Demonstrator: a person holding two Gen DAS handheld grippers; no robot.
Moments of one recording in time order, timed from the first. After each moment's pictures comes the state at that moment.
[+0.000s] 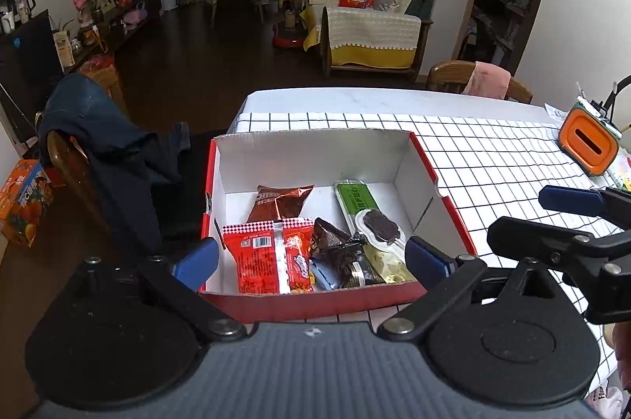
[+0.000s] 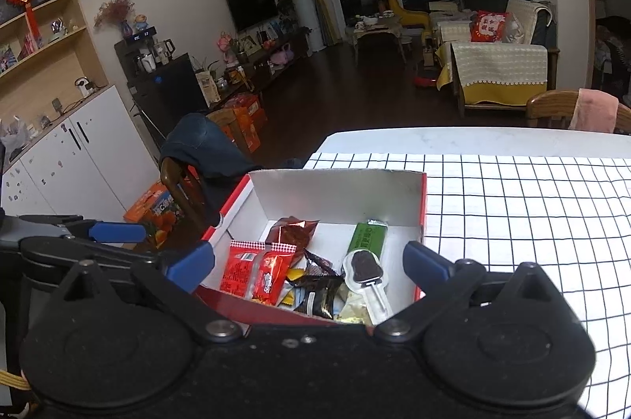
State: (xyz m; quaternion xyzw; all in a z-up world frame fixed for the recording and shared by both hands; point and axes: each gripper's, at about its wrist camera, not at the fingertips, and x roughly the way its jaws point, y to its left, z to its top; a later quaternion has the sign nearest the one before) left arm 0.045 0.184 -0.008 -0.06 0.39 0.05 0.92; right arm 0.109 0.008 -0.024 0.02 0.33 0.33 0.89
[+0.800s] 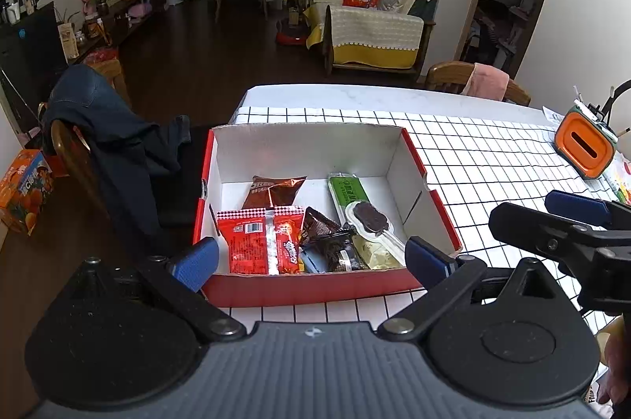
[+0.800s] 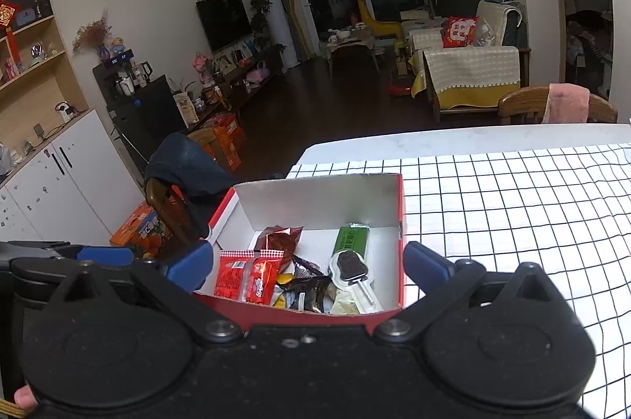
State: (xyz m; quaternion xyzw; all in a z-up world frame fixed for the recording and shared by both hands) left arm 0.031 0.172 -0.003 -0.07 0.40 0.06 0.91; right arm 0.090 -0.004 -0.025 0.05 0.31 0.29 0.90
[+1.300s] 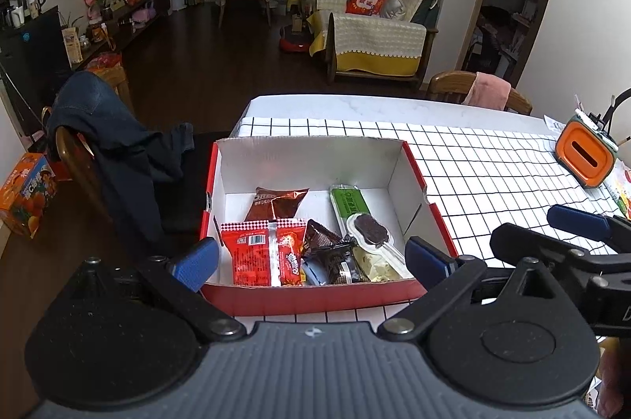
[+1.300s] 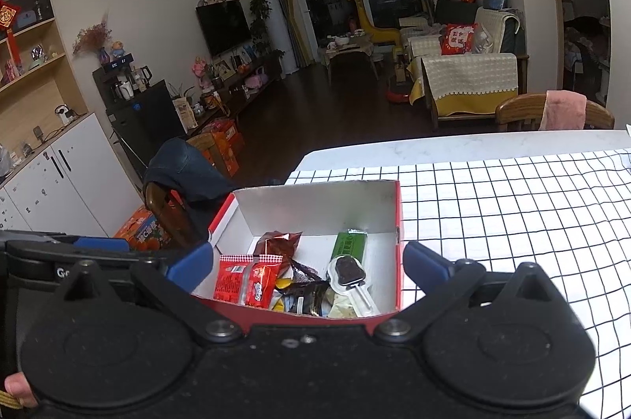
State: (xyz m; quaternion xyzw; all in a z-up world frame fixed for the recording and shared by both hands) left arm 0.032 0.172 0.007 -0.07 0.39 0.07 0.92; right arm 0.084 -0.005 -0.020 0.05 0.30 0.28 0.91
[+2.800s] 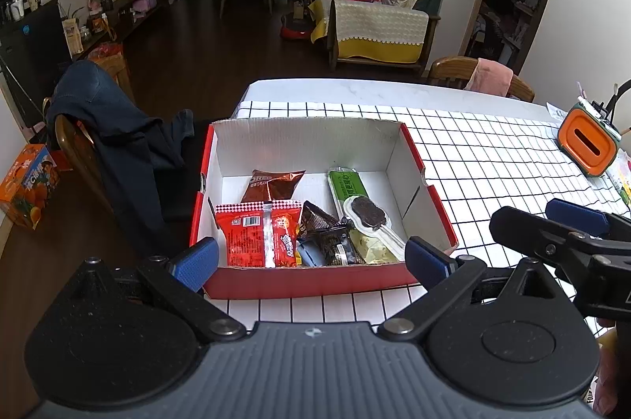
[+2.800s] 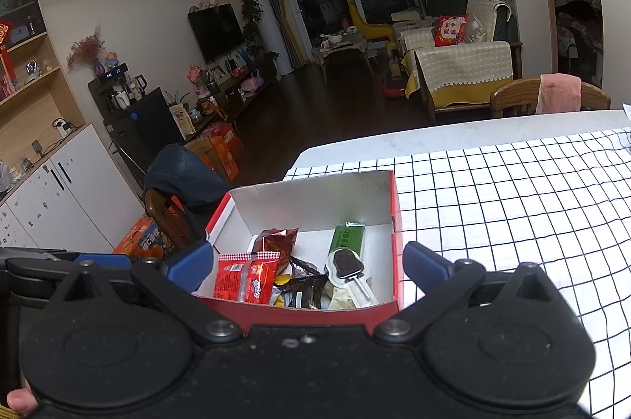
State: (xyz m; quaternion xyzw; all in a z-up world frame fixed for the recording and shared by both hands) left arm 0.032 0.162 -0.002 -0.07 0.41 0.07 0.91; right arm 0.086 -0.014 -0.029 0.07 0.31 0.28 0.91
